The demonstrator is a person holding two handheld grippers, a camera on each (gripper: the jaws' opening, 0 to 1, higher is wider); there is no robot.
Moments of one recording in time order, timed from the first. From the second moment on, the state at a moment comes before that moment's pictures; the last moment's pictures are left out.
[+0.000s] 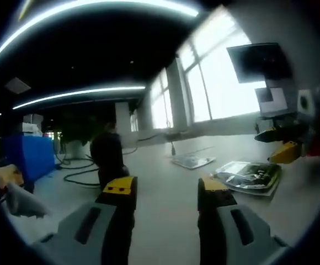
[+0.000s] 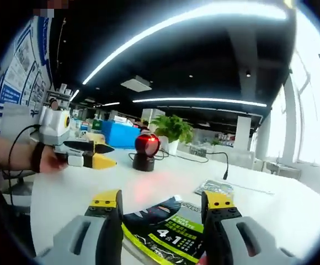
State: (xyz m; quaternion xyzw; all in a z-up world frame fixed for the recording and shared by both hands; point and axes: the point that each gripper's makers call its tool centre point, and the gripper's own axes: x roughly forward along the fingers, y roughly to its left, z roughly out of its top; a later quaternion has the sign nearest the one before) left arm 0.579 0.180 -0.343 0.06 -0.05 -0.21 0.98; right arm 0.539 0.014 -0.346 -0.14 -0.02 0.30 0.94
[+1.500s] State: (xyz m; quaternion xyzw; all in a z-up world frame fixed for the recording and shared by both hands) left arm 0.581 0.178 -0.347 0.08 -0.05 -0.21 0.97; right arm 0.533 0.044 -0.389 -0.28 -0.01 0.30 0.91
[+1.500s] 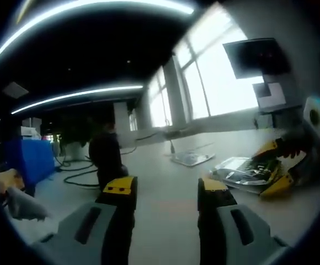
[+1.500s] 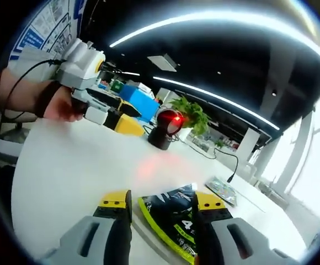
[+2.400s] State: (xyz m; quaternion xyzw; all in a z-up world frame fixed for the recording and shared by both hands) left arm 0.580 0.177 -0.345 0.07 -0.05 -0.21 0.97; right arm 0.533 0.047 -0.409 -0.21 0.06 0.31 0.92
